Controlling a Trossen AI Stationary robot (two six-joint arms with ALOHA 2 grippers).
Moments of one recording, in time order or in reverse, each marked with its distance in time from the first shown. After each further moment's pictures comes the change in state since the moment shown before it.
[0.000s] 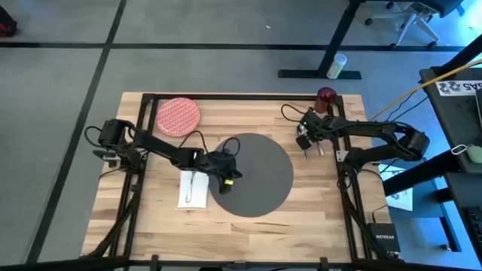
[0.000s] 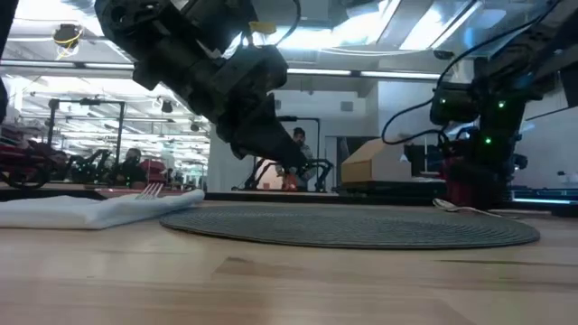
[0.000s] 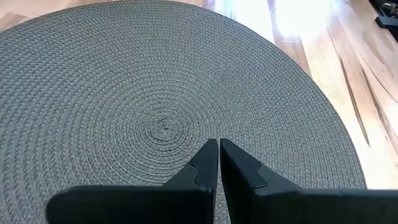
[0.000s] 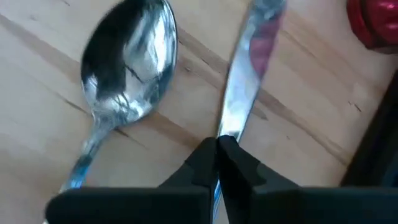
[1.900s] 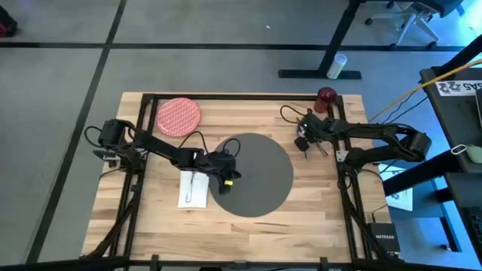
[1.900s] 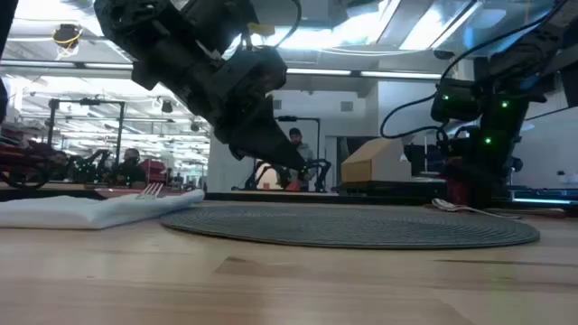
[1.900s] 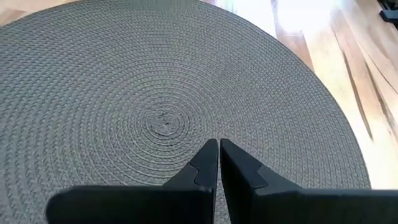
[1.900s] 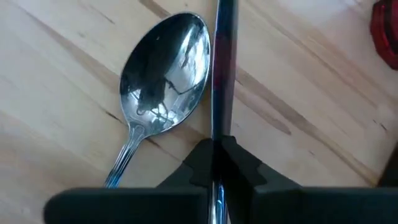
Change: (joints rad) left arm -0.004 0.000 0.000 -0.012 0.000 0.006; right arm 0.033 -0.011 -0.031 0.098 -0.026 -0.011
